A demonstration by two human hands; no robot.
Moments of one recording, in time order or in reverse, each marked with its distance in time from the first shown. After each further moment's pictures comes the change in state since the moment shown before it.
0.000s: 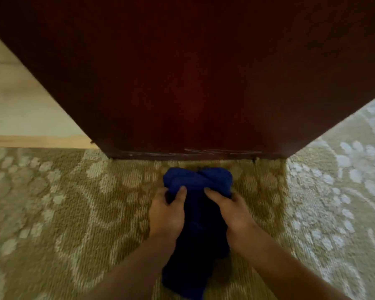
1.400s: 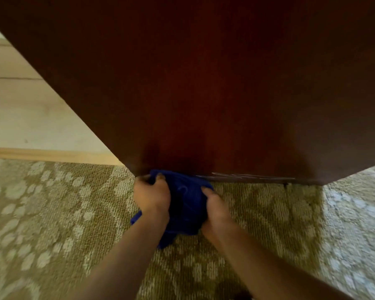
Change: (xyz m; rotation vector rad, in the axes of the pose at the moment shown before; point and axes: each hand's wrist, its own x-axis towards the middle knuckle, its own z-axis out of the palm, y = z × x) left_hand 0.078 0.068 -0.055 -0.111 0.491 -0.020; right_hand 0.082 0.010 0.106 0.216 -0.042 0.257
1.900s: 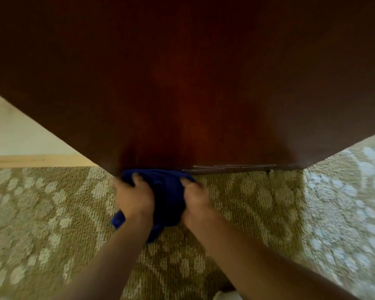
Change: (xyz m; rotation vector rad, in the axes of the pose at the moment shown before) left_hand 0.004 -0.017 0.004 0.143 0.040 0.169; right_hand -0.024 -0.018 0.018 -0.002 0.052 -0.038
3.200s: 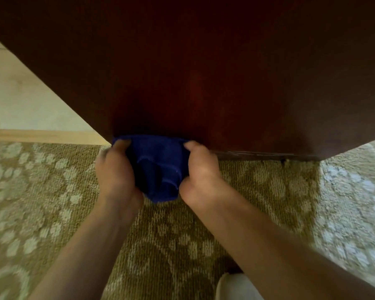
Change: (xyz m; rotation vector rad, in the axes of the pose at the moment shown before) left_hand 0.009 0.025 -0.047 -0.719 -0.328 -0.181; right_hand -0.031 -0.021 0.034 0.089 -0.062 -0.094
